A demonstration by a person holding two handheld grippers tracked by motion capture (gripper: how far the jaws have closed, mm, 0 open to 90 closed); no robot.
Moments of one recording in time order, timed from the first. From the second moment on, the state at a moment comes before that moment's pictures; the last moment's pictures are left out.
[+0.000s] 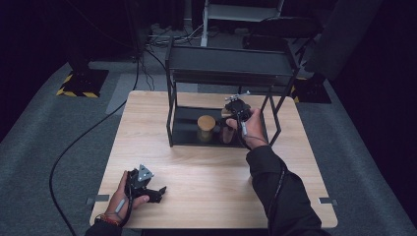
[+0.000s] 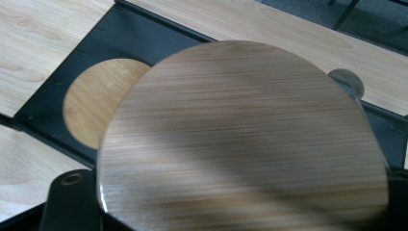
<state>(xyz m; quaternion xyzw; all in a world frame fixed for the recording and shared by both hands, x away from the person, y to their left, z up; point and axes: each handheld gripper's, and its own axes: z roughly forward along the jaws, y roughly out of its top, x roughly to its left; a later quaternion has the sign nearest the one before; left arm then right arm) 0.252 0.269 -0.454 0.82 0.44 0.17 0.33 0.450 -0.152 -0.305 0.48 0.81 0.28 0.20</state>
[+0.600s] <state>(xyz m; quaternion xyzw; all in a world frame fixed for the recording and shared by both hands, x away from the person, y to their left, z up) 0.252 0.269 -0.454 0.82 0.44 0.17 0.33 0.461 -0.158 -0.313 0.49 0.80 0.28 0.19</state>
